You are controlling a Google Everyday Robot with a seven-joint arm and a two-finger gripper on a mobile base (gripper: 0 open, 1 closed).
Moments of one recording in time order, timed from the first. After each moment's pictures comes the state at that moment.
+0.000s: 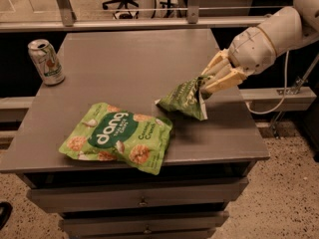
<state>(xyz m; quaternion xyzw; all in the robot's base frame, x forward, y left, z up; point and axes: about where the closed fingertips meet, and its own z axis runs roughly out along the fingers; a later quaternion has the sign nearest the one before) 0.541 -0.130 0.906 -0.72 0.53 0.30 0.33</state>
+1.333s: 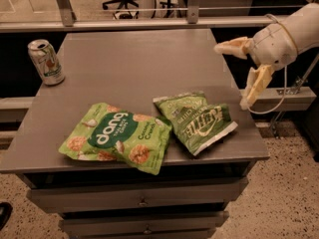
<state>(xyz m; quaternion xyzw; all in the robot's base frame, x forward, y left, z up) 0.557 -0.179 0.908 -0.69 0.58 0.26 0.33</state>
